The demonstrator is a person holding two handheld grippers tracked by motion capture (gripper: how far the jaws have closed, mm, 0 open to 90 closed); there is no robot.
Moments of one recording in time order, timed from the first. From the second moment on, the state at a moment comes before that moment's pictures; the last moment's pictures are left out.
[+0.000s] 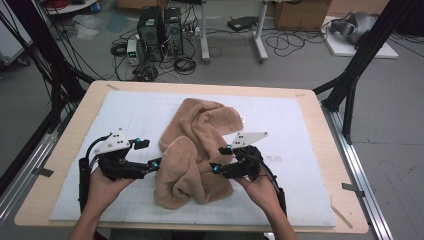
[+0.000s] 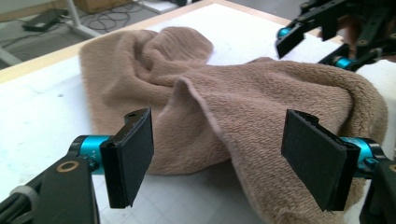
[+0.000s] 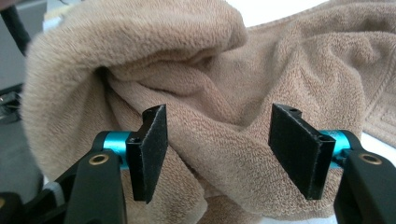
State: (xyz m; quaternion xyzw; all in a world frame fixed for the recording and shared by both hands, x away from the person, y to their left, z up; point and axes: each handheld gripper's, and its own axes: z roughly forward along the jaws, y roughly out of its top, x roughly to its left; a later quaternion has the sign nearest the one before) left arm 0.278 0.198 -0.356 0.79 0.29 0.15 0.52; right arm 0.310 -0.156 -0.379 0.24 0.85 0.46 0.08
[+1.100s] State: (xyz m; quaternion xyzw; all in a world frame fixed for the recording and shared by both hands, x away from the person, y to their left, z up) left arm 0.261 0.180 -0.384 0.85 0.20 0.09 0.49; right arm 0.294 -0.167 -0.400 0.21 0.87 0.44 0.06
